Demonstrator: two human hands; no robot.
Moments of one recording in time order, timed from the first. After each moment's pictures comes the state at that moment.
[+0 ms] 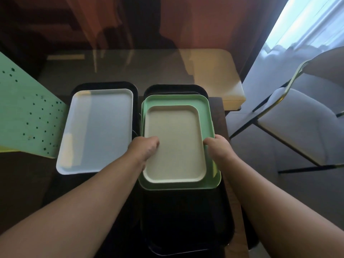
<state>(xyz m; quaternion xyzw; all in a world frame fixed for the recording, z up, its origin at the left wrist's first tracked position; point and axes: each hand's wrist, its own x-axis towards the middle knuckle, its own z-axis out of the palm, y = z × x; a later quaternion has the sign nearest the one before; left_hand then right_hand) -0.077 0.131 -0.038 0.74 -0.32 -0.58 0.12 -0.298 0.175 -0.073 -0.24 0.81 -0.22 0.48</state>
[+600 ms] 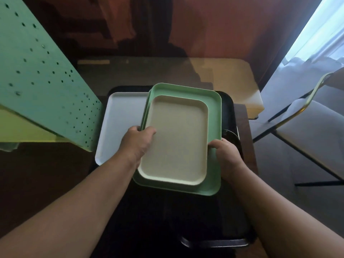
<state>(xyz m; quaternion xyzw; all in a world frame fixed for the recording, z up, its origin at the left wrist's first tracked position) 0.024 0.131 0.007 0.74 -0.35 -0.52 0.23 -0.198 0.187 -0.007 -0.15 0.70 -0.40 0.57</state>
